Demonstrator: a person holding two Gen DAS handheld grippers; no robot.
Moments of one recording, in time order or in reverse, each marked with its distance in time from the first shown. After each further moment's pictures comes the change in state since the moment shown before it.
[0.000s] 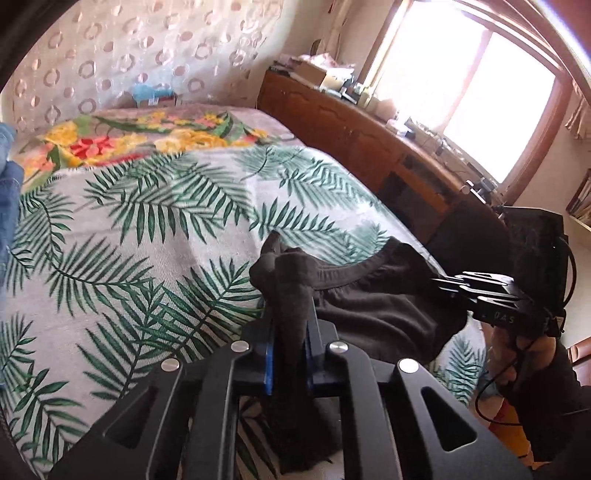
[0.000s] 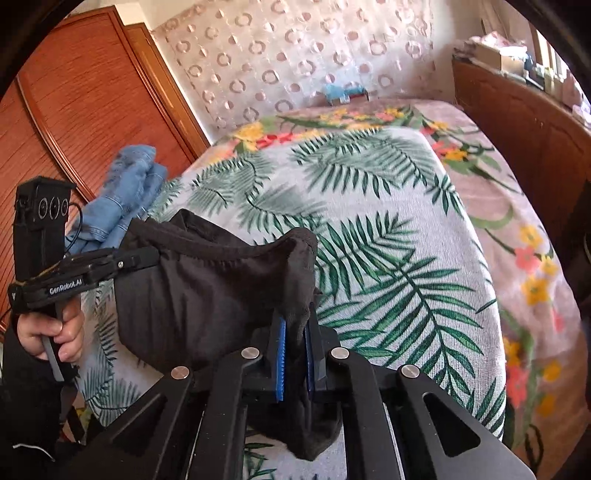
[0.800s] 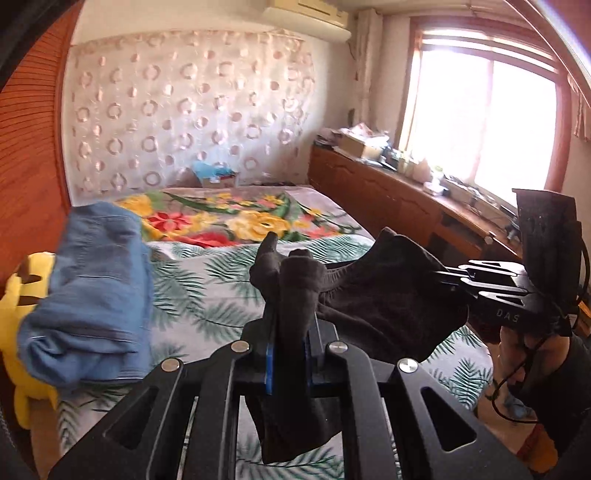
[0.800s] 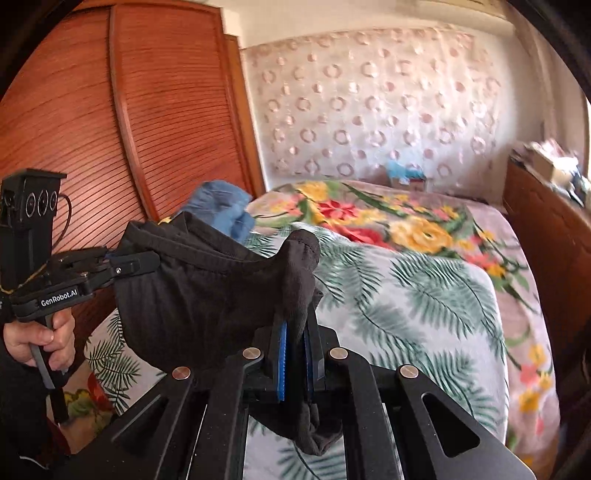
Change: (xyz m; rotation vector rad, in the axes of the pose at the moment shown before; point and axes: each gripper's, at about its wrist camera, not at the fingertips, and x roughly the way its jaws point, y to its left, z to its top) left arm -0.155 0.013 -0.010 0.026 -0.297 0.254; right arm -0.035 0.131 0.025 -0.312 -0.206 0.066
